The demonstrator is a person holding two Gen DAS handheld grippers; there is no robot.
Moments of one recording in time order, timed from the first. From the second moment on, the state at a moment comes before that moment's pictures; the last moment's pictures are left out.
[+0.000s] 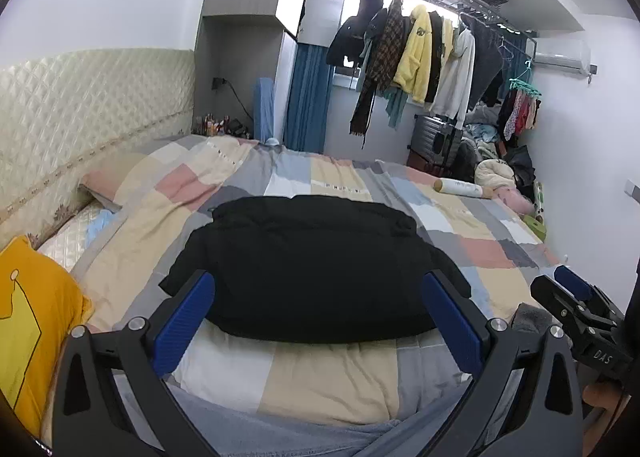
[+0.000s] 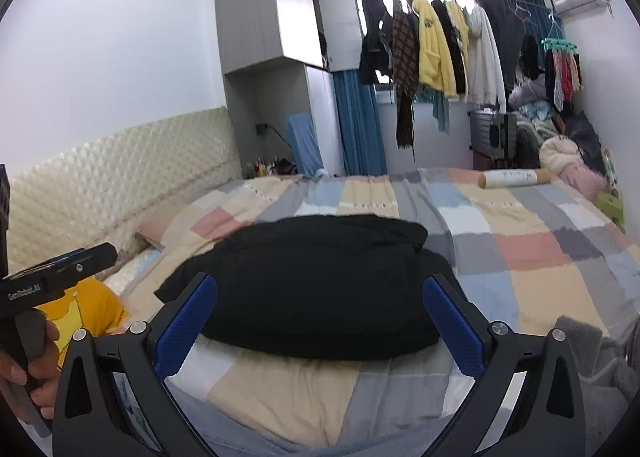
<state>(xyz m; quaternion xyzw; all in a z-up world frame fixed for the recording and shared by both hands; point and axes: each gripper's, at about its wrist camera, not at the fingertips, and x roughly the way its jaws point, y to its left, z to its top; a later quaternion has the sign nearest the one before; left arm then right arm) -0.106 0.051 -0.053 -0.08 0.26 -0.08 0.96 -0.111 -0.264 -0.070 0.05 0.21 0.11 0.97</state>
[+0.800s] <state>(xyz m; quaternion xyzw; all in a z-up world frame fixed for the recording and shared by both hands) -0.082 0.041 -0.080 -0.07 0.30 -0.06 0.95 -0.094 -0.277 -0.099 0.06 0.25 0.08 0.96</state>
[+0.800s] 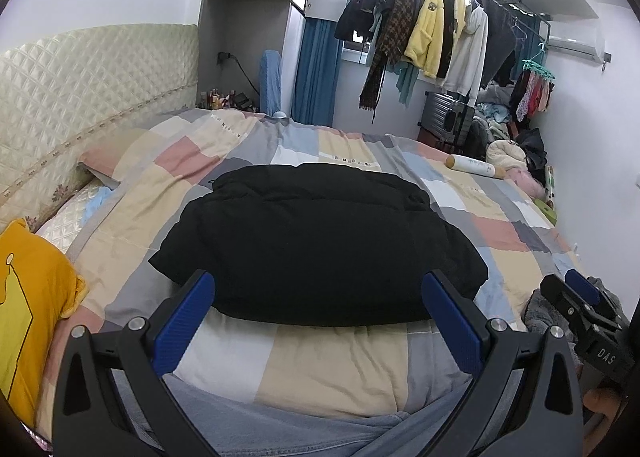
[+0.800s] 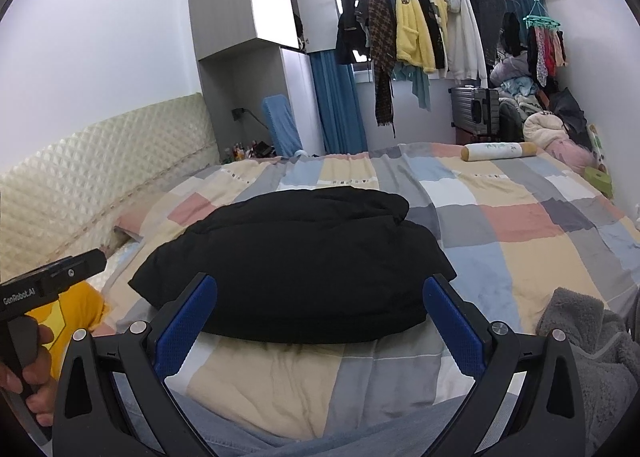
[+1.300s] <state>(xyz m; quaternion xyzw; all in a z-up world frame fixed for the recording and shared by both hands) -0.080 0.039 -0.089 -0.07 0.31 -0.06 0.95 -0.092 -0.278 -0.102 0.07 0.25 0.07 0.96</state>
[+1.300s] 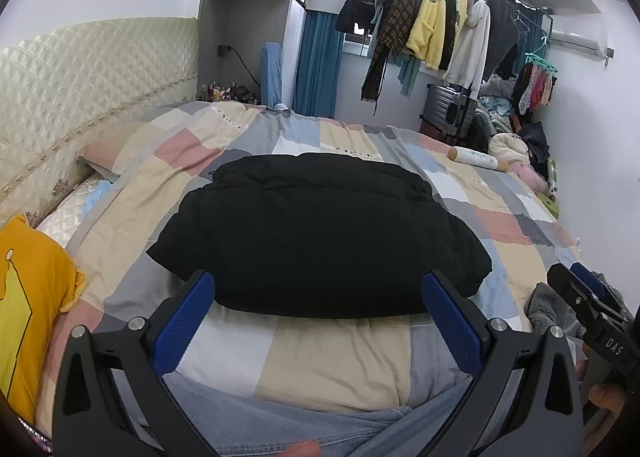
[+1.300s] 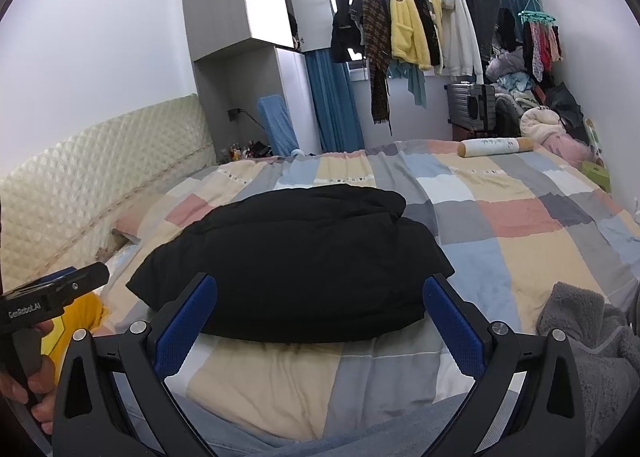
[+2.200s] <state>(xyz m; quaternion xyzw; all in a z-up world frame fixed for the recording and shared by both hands) -0.086 0.040 -0.093 -0.07 0.32 -0.06 0.94 -0.097 -0.271 -0.103 0.06 0.25 0.08 0.96</state>
